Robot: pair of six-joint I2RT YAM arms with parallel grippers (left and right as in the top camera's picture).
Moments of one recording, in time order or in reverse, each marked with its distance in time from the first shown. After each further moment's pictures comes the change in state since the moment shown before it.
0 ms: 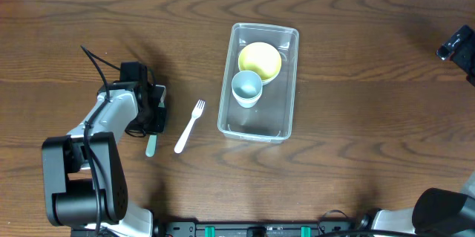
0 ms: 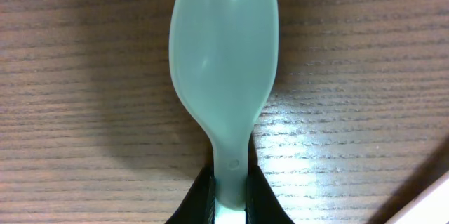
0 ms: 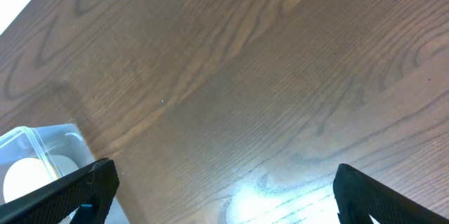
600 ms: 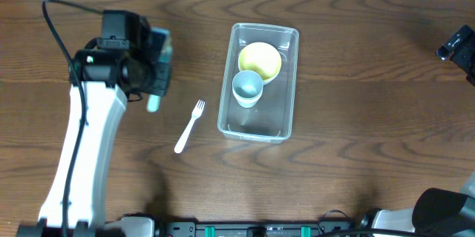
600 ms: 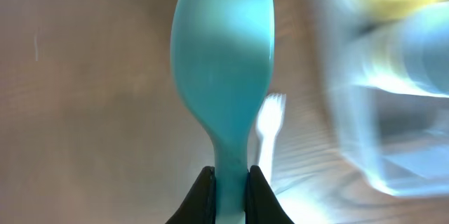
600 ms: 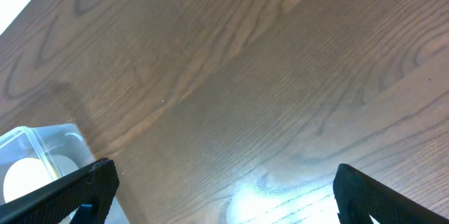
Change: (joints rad) left arm -0.188 -0.283 0.515 -0.373 0.094 0.036; right arm 0.000 0.000 0.000 0.000 0.000 0.000
